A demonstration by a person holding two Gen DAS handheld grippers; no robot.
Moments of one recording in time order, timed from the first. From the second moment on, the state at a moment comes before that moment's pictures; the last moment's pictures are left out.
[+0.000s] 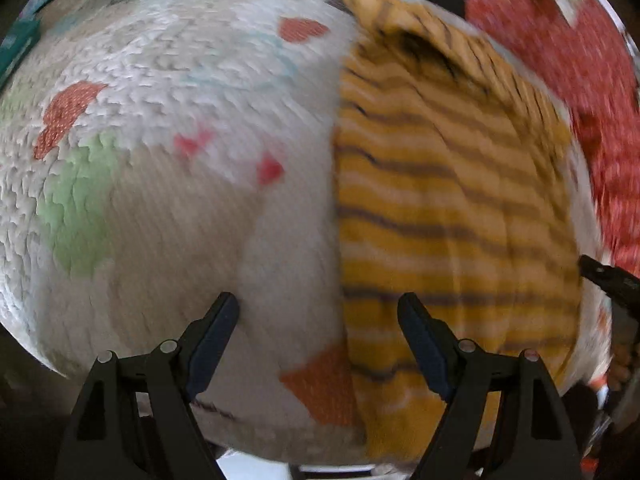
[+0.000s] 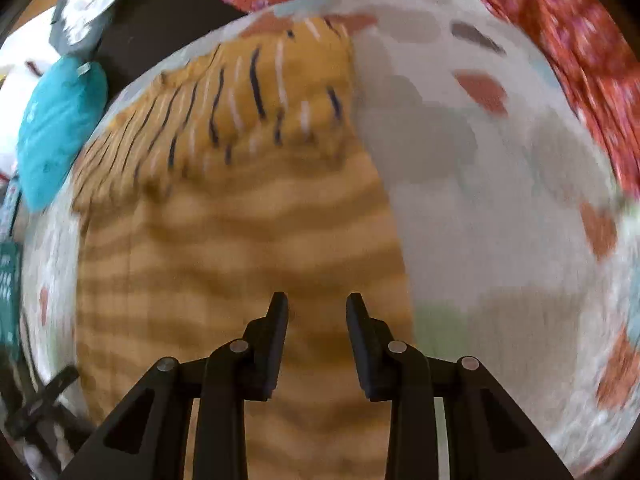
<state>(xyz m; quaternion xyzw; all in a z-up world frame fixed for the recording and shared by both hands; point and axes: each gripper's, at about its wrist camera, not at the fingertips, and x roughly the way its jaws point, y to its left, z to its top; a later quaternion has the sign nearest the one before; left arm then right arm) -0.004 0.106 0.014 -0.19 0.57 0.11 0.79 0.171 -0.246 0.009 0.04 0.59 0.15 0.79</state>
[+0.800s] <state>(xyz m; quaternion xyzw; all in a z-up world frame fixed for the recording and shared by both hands) -0.042 0.054 -0.002 -0.29 0.57 0.06 0.77 0.046 -0.293 -0.026 0.20 0.58 0.19 0.76</state>
